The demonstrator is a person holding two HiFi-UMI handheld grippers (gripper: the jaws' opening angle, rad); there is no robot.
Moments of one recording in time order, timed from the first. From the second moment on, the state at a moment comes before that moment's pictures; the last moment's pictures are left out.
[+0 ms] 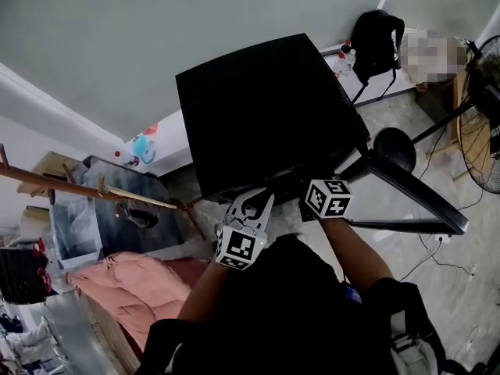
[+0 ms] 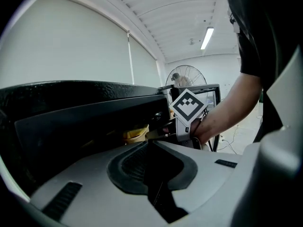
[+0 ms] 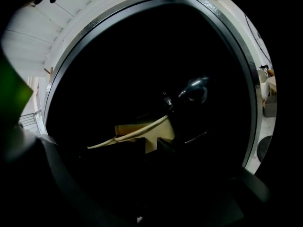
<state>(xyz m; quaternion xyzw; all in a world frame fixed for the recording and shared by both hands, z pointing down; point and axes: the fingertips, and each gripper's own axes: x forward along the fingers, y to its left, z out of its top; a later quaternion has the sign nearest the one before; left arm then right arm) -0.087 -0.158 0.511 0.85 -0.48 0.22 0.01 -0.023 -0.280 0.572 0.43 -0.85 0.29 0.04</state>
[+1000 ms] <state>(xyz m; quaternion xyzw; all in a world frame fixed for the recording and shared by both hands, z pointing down) -0.102 -0.149 0.485 0.82 -0.55 0.12 0.05 0.006 -0.215 0.526 0.41 -0.89 0.19 0.07</state>
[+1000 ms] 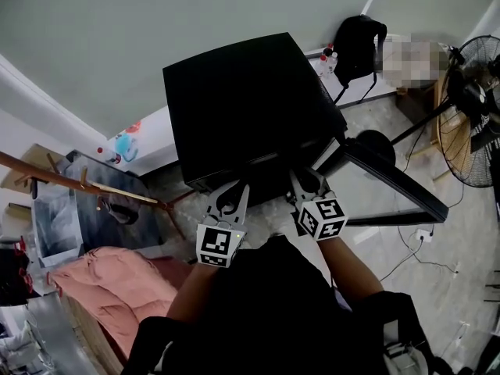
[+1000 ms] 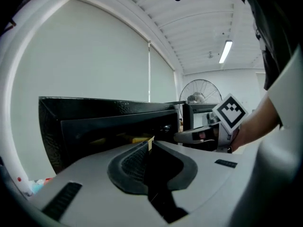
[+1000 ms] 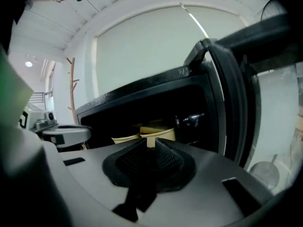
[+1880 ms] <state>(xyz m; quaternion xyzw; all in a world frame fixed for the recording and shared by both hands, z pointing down) -0.160 -0.103 0.448 0.76 -0.65 0.05 0.02 0.036 -0.169 0.462 0.40 -0.91 0.12 -0.01</state>
